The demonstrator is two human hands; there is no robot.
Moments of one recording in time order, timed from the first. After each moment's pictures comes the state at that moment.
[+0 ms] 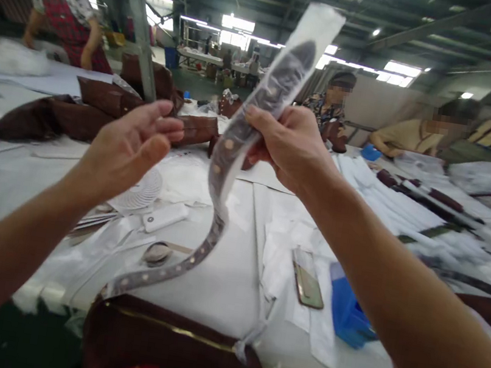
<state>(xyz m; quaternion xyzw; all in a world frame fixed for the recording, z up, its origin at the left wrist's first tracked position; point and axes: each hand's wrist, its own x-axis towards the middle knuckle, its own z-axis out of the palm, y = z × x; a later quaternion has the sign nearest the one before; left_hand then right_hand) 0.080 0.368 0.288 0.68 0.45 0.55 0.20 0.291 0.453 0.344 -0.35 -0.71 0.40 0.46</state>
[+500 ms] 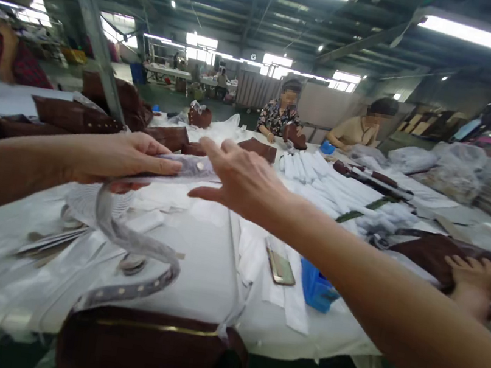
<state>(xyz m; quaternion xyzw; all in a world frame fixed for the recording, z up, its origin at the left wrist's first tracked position) 0.137 0.359 0.352 0.65 0.53 0.20 0.50 0.353 0.374 0.349 -0.33 -0.92 -0.14 0.17</state>
